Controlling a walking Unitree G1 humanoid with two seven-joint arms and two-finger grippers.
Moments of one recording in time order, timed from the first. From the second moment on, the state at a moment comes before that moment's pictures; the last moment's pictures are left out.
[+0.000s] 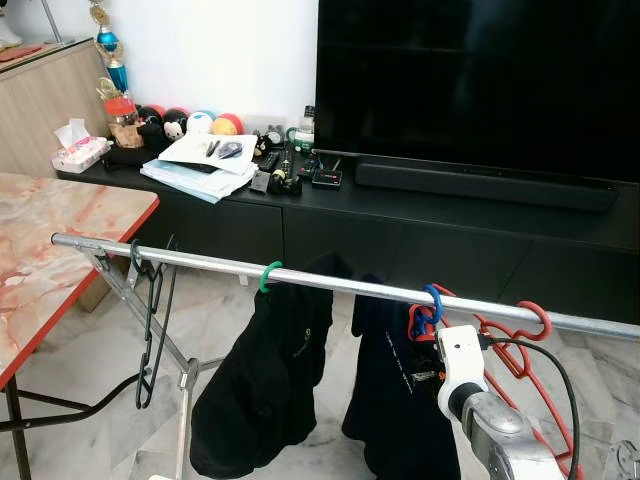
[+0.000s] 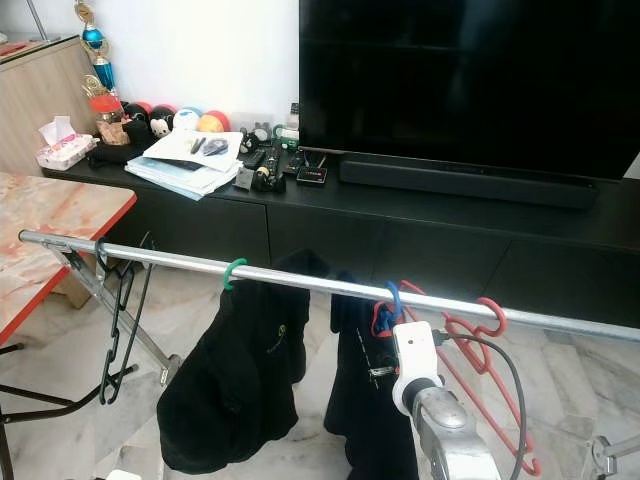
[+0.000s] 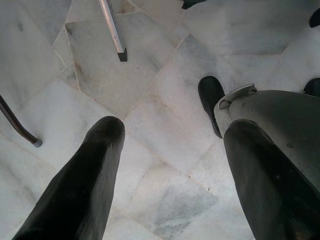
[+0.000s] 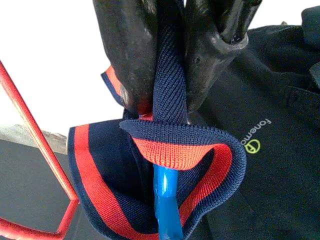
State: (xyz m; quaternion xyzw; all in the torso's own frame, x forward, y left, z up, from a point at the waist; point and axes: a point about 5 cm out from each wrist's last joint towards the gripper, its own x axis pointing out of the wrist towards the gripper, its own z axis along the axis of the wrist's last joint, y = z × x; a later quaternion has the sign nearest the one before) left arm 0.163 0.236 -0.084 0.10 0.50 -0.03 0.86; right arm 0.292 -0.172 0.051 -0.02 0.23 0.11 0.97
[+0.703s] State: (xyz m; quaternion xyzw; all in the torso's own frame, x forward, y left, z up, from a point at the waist) left arm 0.163 0.234 -0.084 0.11 0.51 -0.05 0.85; right arm 0.272 -0.171 0.064 0.03 0.13 0.05 0.99
